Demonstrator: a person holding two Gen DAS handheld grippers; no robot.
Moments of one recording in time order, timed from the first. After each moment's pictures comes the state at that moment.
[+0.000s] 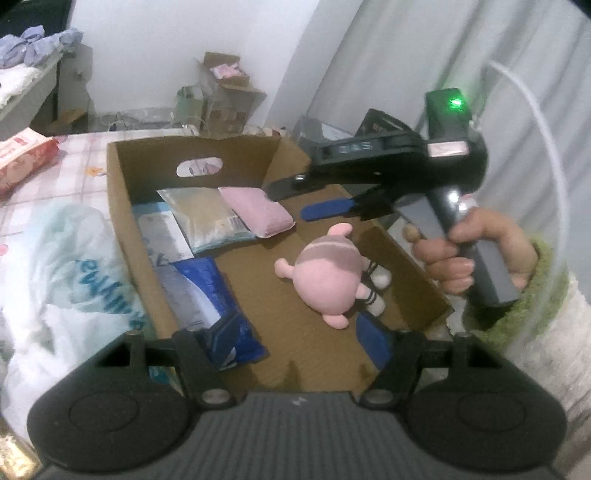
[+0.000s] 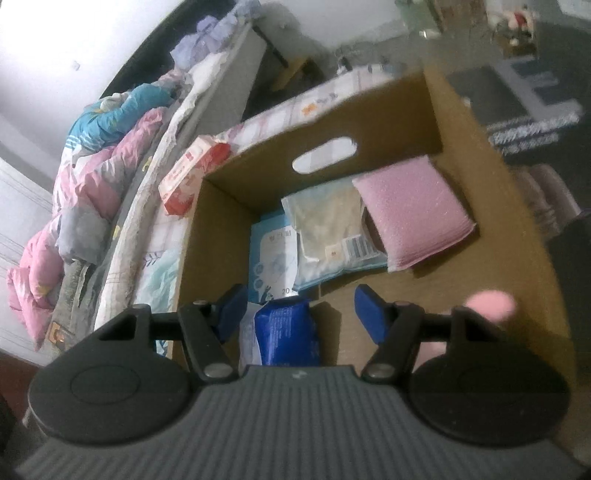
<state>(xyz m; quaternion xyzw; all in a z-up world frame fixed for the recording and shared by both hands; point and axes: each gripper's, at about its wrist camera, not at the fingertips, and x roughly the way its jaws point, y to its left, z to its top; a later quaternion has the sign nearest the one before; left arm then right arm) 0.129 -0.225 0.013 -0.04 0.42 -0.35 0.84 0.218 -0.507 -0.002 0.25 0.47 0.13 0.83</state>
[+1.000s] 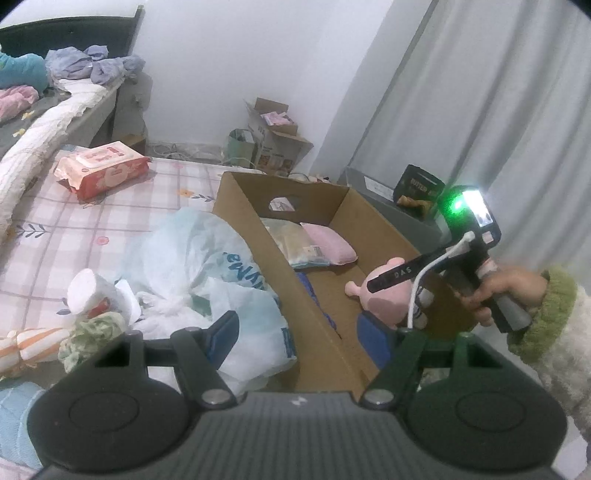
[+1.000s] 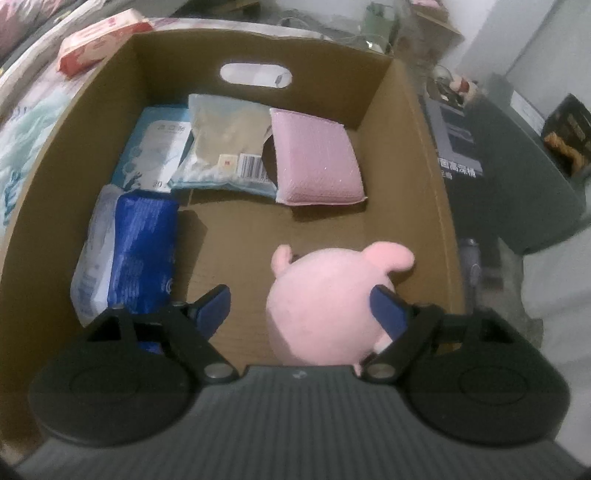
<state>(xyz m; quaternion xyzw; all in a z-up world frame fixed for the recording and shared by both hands) 0.080 -0.101 0.036 -0.08 0.36 -0.28 0.89 0.197 -0.446 -0.025 -0.07 0.55 -0.01 0.83</state>
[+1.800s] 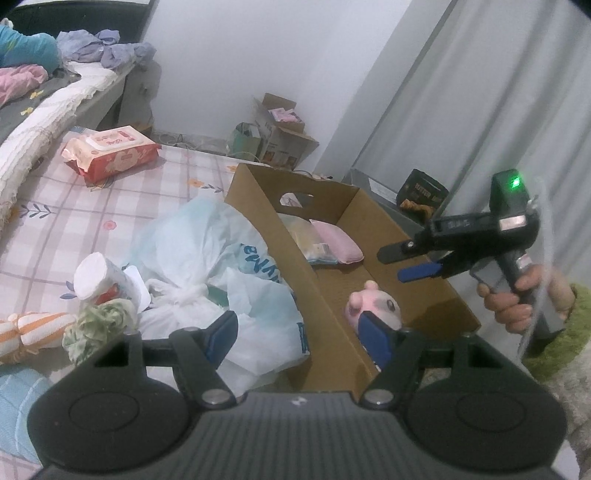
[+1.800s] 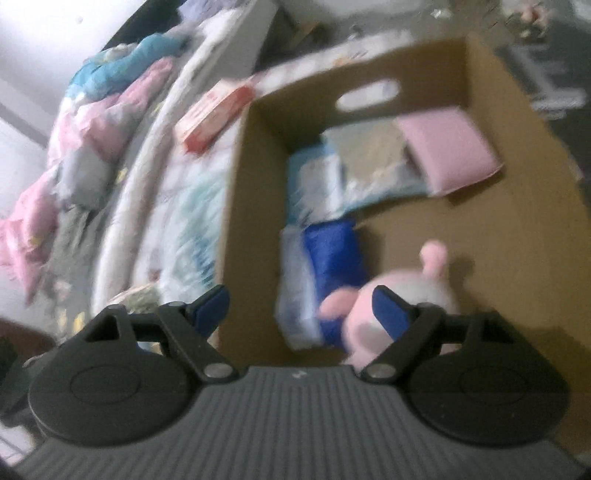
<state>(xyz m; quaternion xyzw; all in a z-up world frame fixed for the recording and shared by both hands) 0.085 -0.086 0.028 -0.11 0.37 -0.28 0.88 0.178 -0.440 0.020 0.20 0.53 0.13 0.82</state>
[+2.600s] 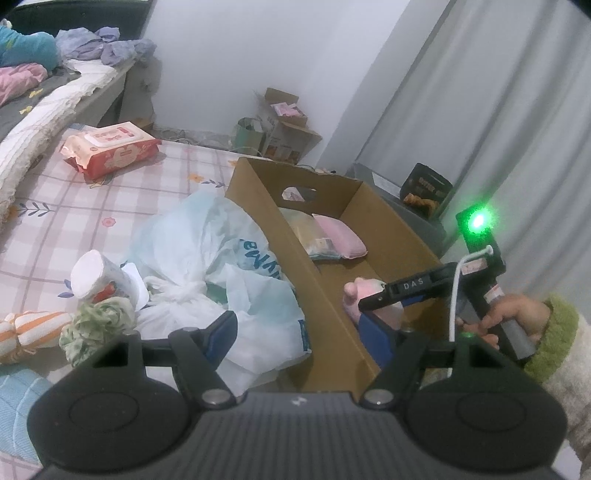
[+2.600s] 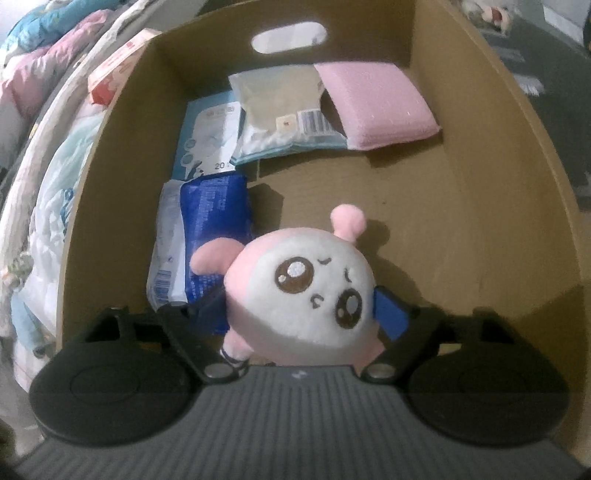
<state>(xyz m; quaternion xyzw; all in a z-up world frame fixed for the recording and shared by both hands) 0.090 -0.093 0.023 -0.10 0.38 -0.27 0.88 0.182 -0.443 -0.049 0.09 0.58 0.05 0.81</state>
